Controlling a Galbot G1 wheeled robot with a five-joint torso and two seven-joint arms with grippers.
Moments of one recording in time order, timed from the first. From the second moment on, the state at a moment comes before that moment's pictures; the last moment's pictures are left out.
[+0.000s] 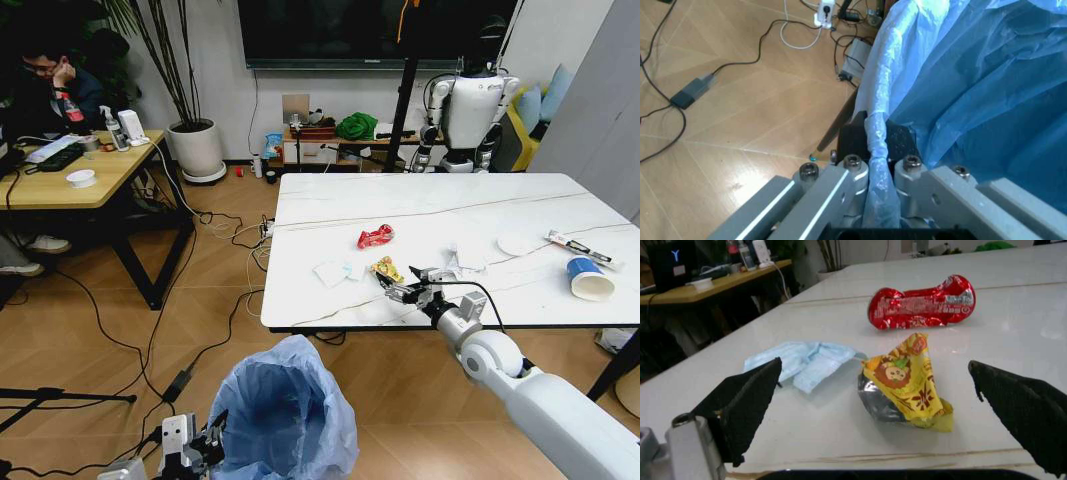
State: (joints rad) left arm 2.05 -1.20 -0.55 -2.45 -0.71 0.42 -0.28; right arm -0.93 0.83 0.02 1.60 0.89 0.02 -0.05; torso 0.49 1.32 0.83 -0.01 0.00
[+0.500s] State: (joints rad) left arm 2.04 -1.22 -0.57 -2.44 -0.71 0.42 -0.28; right arm -0.78 0.86 -0.09 1.46 0.88 0.03 -0.08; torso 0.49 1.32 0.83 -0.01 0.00
